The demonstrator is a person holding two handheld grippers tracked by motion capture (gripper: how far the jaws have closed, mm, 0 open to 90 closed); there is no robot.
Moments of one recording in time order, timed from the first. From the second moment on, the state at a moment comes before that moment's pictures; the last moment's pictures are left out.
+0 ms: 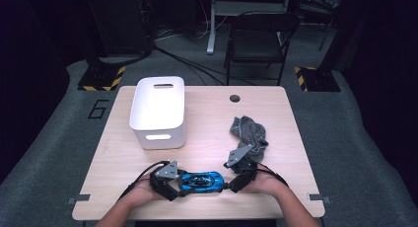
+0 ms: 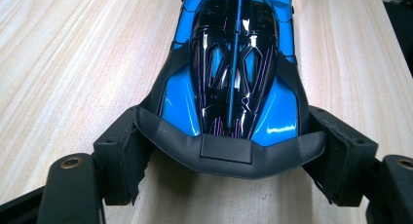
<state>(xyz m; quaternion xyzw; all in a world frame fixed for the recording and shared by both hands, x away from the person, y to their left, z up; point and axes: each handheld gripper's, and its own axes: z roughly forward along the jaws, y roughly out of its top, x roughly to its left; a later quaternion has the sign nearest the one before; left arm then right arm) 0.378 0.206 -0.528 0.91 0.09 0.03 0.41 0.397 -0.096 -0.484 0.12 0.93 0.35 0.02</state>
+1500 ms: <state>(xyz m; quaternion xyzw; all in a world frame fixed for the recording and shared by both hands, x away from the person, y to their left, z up) 0.380 0.215 -0.526 0.91 0.07 0.02 0.40 0.396 -0.049 -0.510 0.00 0.95 0.31 0.02</state>
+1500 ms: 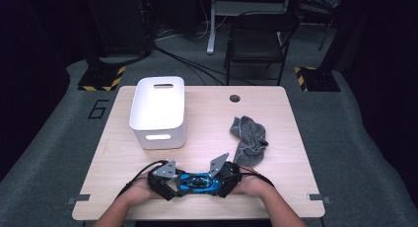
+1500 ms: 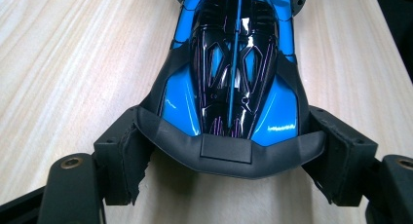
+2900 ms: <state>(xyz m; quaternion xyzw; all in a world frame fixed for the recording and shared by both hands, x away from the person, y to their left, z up) 0.369 0.219 -0.494 0.91 0.06 0.02 0.41 0.390 -0.049 -0.511 0.00 0.94 0.35 -0.01</state>
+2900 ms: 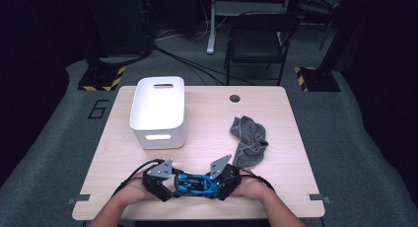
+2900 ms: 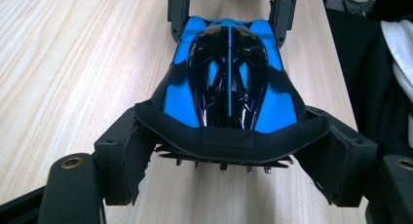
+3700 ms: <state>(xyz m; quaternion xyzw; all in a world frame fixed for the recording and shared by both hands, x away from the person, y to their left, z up) 0.368 0.225 -0.464 0.89 0.04 0.02 0.45 0.390 -0.039 -0.509 0.01 0.92 0.38 -0.03</state>
